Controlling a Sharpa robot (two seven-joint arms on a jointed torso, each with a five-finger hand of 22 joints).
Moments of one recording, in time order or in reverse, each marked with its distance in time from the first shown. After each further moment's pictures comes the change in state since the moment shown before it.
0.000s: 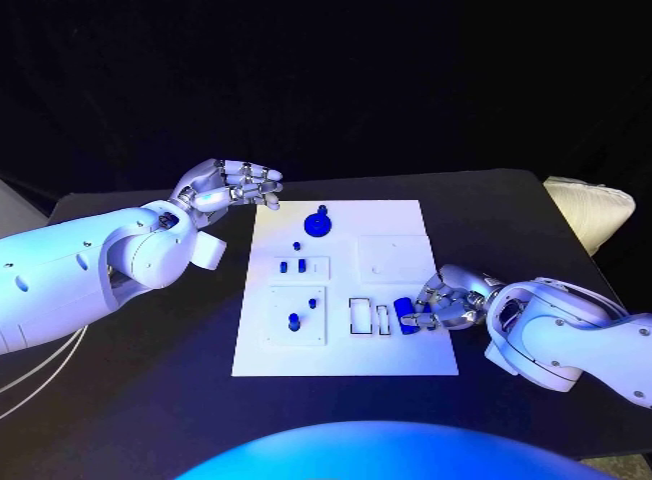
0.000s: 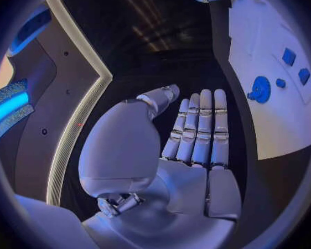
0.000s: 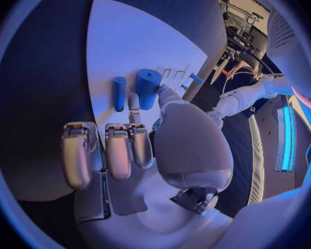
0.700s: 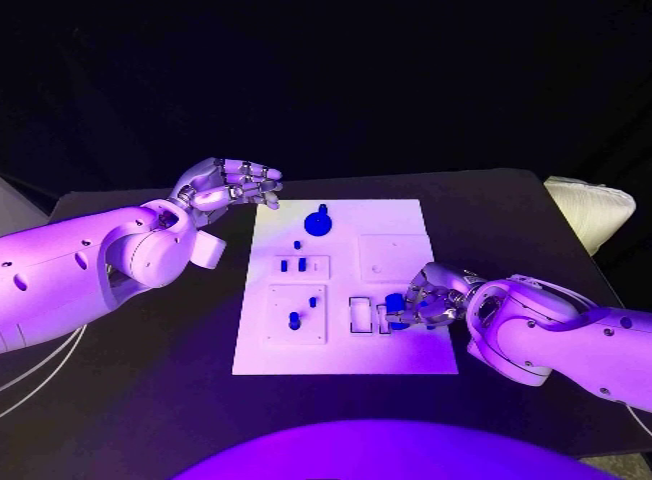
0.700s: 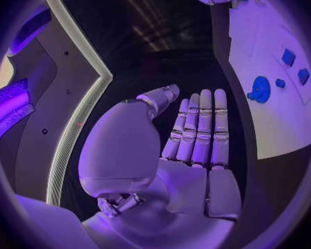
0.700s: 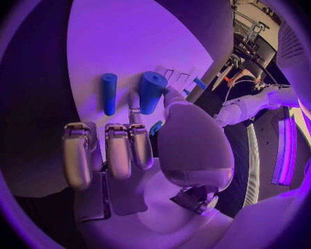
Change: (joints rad) left arm 0.000 -0.005 0.000 0.005 0.001 0.000 -0.001; left_hand 0.000 0.000 0.000 0.000 0.000 0.000 0.000 0.000 0.000 0.000 0.000 0.000 0.000 0.000 0.000 0.000 0.000 0.000 0.004 0.004 0.000 0.000; right arm -0.014 0.082 0.007 -0.044 -0.087 -0.007 -0.056; right_hand -0.016 -0.002 -0.032 -0.002 0.039 0.005 -0.005 0.015 0.010 0.004 -0.004 0.000 0.000 -0.003 -0.003 0.004 0.000 0.000 0.000 0.000 0.009 0.000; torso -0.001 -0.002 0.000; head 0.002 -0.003
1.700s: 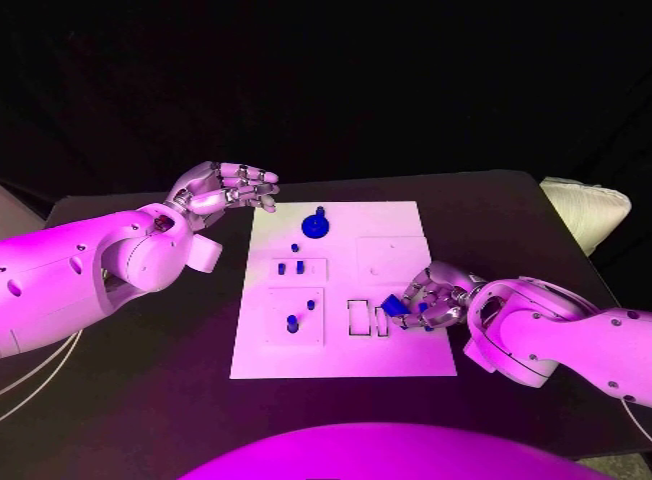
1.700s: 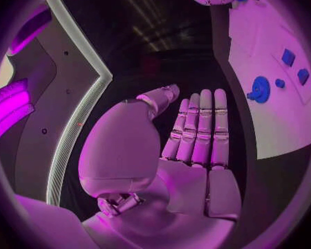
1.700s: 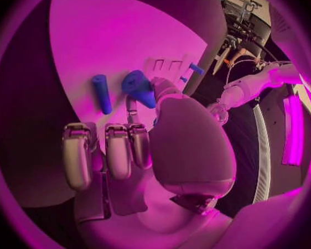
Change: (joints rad) left arm 0.000 -0.004 0.000 0.004 0.001 0.000 -0.002; left_hand 0.000 0.000 0.000 0.000 0.000 0.000 0.000 0.000 0.000 0.000 0.000 0.000 0.000 0.000 0.000 0.000 0.000 0.000 0.000 0.000 0.000 0.000; right arm 0.021 -0.023 -0.004 0.040 0.181 -0.073 -0.011; right_hand 0.161 -0.041 0.101 0.000 0.240 -0.018 0.000 -0.008 -0.032 0.001 0.001 0.000 0.001 0.000 0.000 0.000 0.000 0.000 0.000 0.000 0.007 0.000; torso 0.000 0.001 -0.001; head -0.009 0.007
